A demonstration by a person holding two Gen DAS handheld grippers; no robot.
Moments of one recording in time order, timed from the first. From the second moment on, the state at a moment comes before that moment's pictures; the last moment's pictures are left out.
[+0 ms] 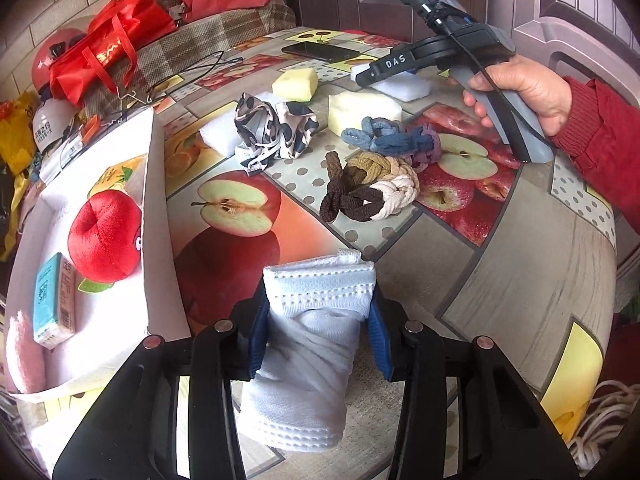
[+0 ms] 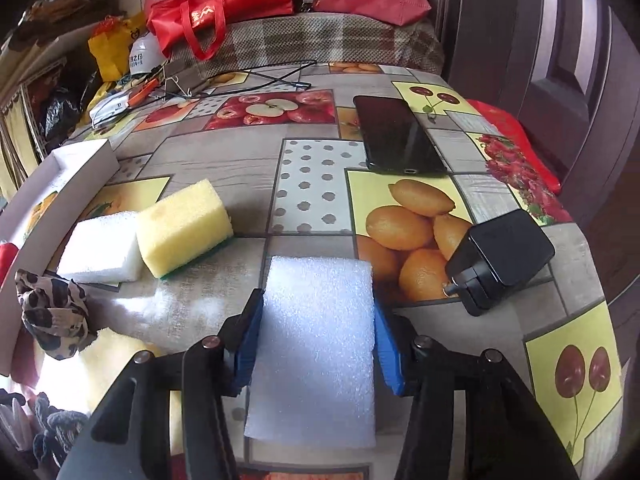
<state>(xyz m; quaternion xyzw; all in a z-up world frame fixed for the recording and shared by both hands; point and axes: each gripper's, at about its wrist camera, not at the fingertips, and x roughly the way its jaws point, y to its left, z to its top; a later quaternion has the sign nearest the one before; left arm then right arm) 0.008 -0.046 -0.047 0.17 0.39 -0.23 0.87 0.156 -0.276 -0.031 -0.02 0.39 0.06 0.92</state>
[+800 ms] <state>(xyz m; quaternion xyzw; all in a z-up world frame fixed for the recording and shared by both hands) -0.016 0.066 0.000 0.01 0.20 0.05 0.98 0.025 -0.196 0.014 -0.02 0.14 0.18 0.97</state>
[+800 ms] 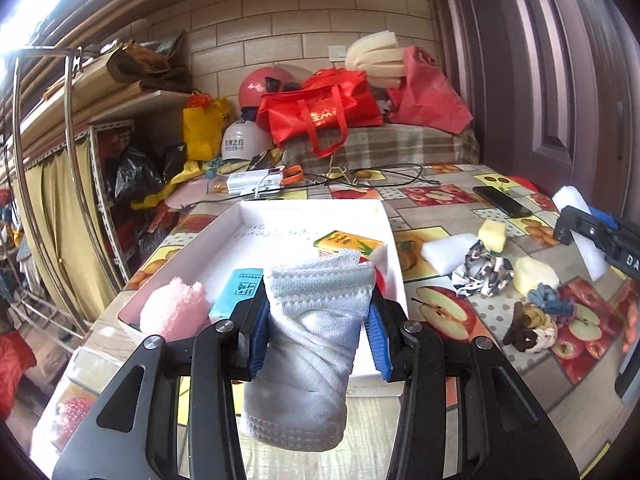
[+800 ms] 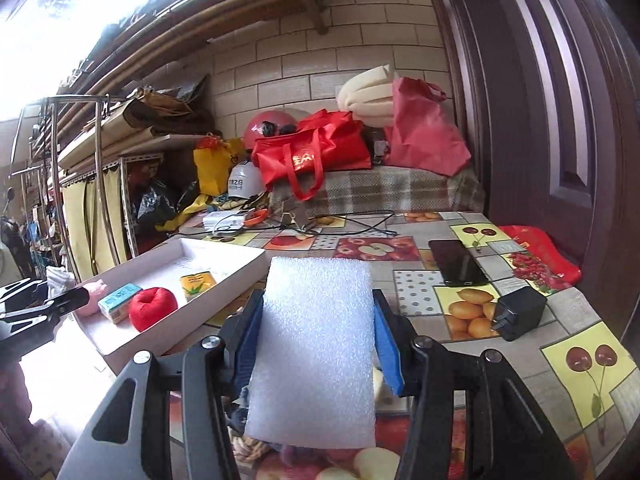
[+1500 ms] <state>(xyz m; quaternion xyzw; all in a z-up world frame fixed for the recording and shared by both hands) 0.020 0.145 -0.012 -0.02 0.20 0.17 0.97 0.041 -0.074 0.002 -0.07 0.14 0.27 0.95</state>
